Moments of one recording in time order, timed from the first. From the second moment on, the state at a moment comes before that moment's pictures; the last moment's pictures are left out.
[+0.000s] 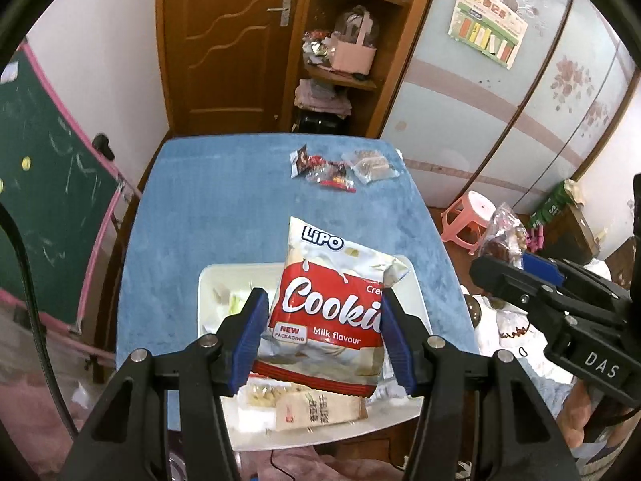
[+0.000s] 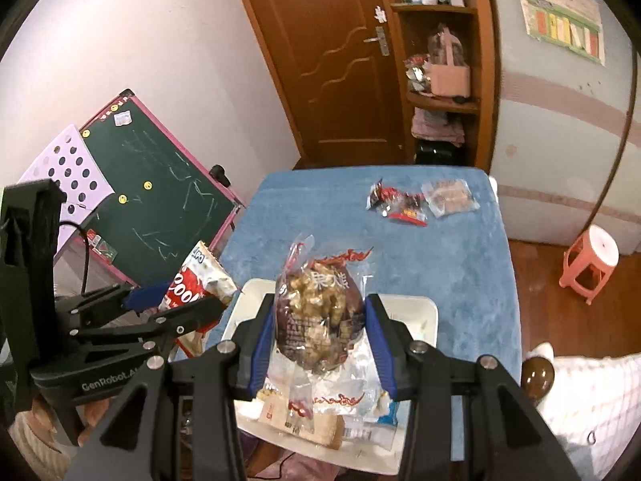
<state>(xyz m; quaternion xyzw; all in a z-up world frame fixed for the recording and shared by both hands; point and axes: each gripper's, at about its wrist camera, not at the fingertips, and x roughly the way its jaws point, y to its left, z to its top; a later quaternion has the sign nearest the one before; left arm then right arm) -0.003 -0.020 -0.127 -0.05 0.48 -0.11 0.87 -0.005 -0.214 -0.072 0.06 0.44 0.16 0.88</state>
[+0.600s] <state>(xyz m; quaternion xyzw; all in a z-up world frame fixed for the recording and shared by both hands) -0.010 -0.030 -0.177 -0.03 0.50 -0.08 0.86 -0.013 -0.204 -0.136 0.06 0.52 0.15 0.84</state>
